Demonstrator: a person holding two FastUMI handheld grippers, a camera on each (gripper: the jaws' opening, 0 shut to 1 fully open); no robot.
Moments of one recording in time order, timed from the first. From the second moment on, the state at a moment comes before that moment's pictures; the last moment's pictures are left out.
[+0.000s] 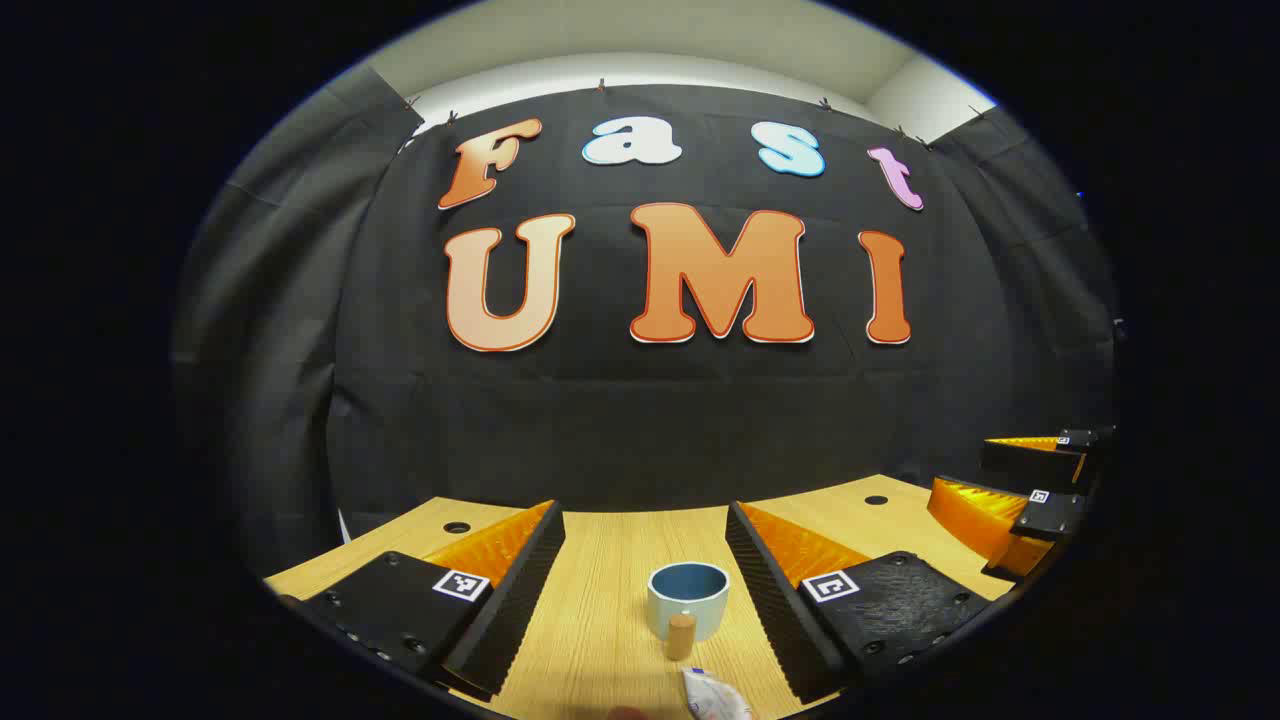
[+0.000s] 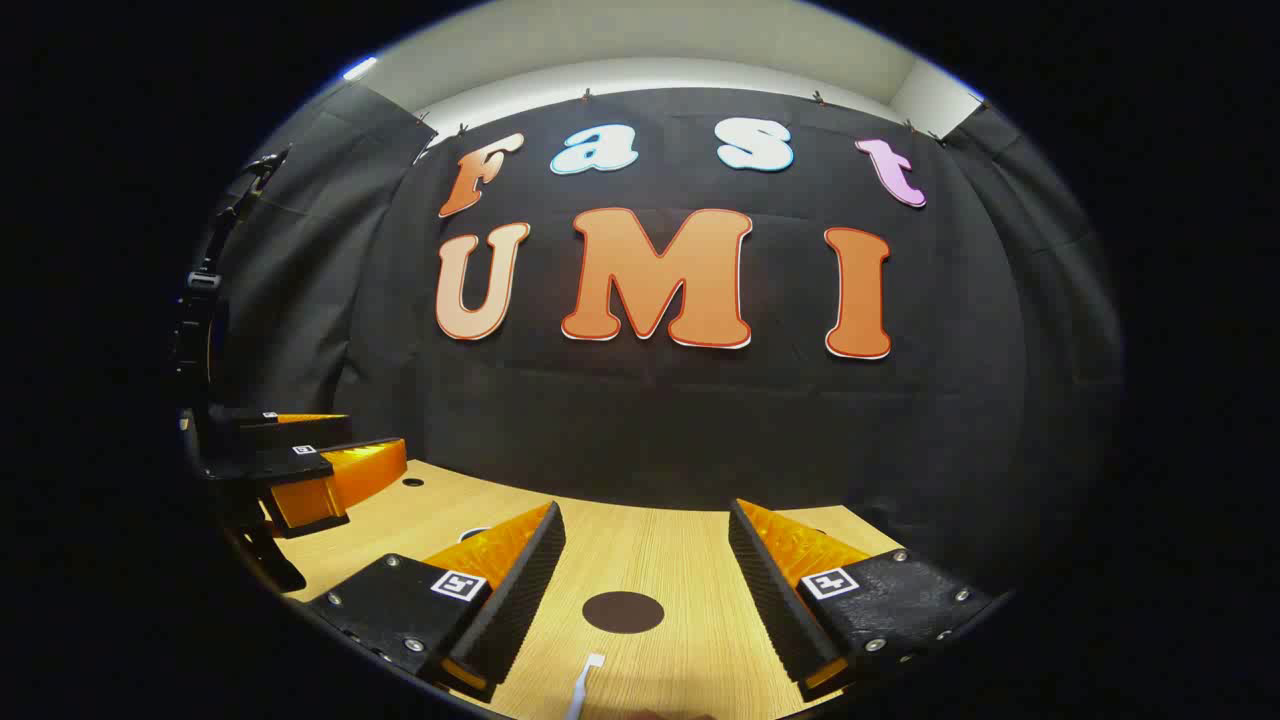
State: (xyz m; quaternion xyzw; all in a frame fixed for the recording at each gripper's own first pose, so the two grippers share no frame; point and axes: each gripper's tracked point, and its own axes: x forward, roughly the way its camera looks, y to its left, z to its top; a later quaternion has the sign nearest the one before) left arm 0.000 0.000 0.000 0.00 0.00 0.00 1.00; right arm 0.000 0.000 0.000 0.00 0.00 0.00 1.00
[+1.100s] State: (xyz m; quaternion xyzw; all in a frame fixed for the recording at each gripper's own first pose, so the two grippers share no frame) left arm -0.016 -0.001 -0.022 -0.01 0.03 0.00 1.00; right arm -0.009 0.000 -0.023 0.02 0.03 0.00 1.00
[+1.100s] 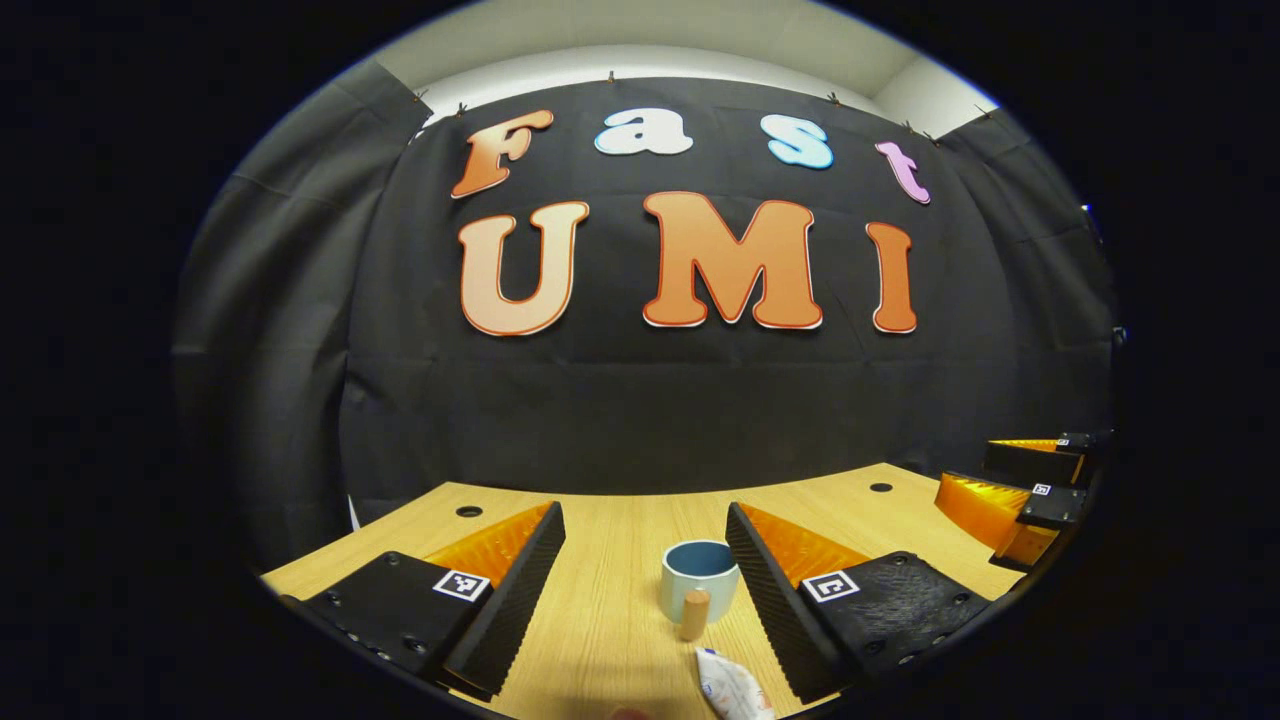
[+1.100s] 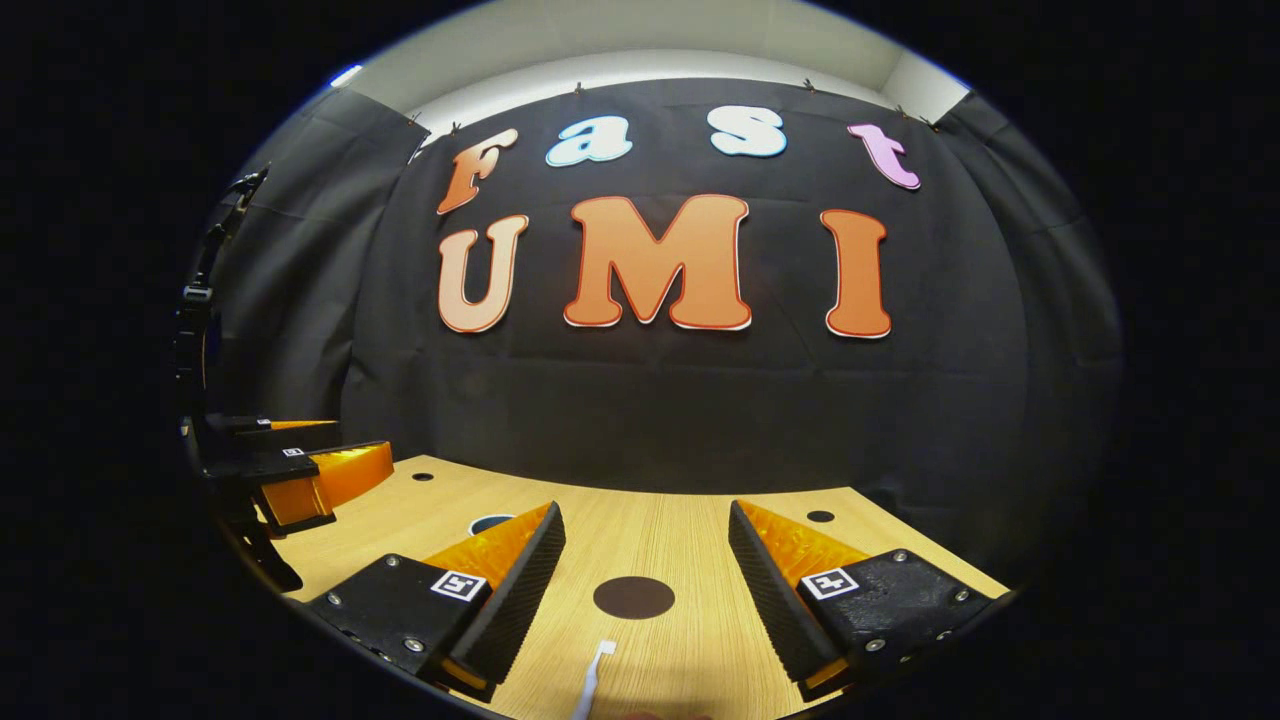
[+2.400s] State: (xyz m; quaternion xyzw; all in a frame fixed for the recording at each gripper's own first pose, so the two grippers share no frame) left arm -0.041 -0.058 -0.211 -0.03 0.35 -0.04 0.93; right arm -0.050 0.045 -0.206 0.01 0.34 0.06 0.94
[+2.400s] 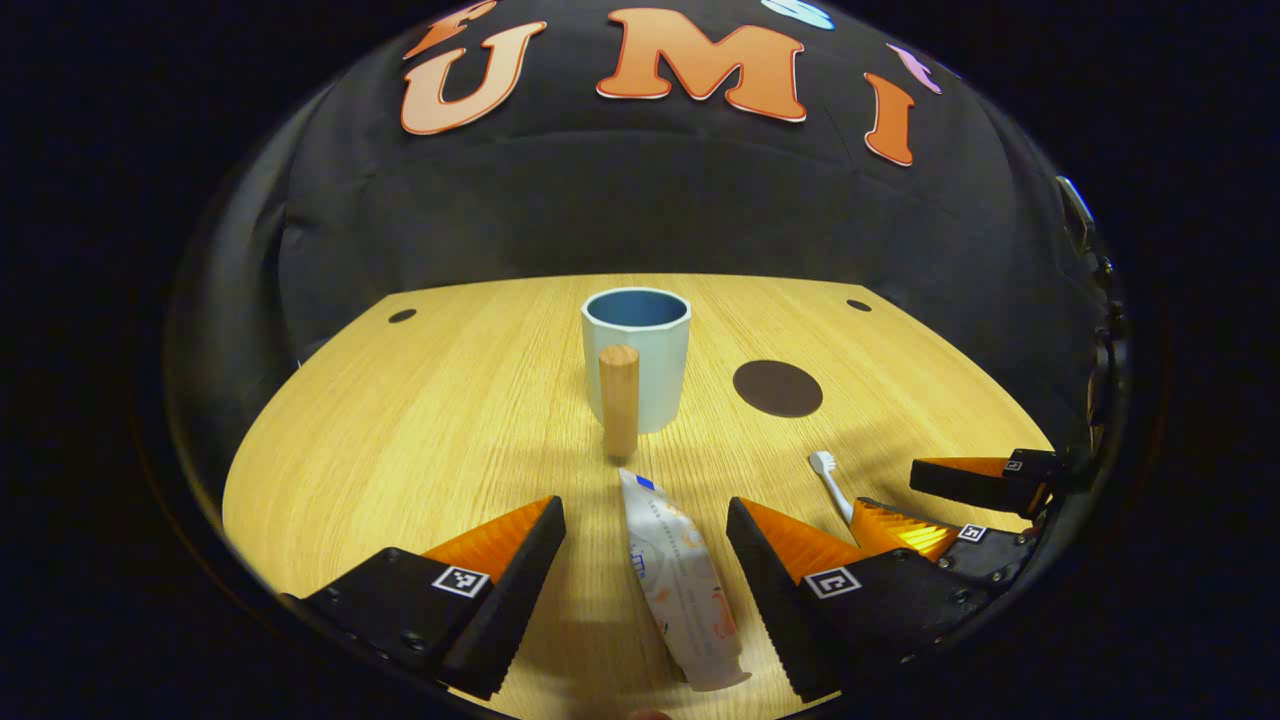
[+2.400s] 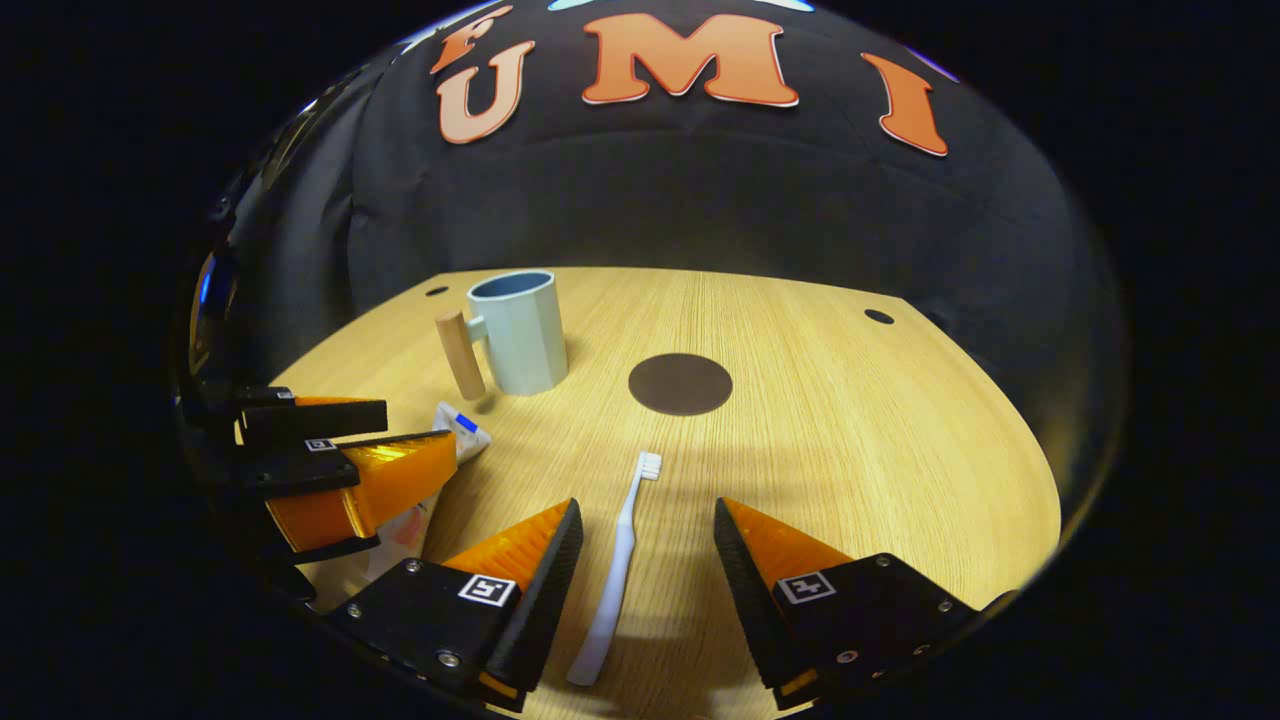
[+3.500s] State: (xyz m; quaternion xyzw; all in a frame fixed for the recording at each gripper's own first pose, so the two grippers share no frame) left arm -0.052 -0.058 -0.238 -0.04 0.47 0.00 0.88; right arm -0.053 0.065 -0.222 0.08 0.40 0.07 0.91
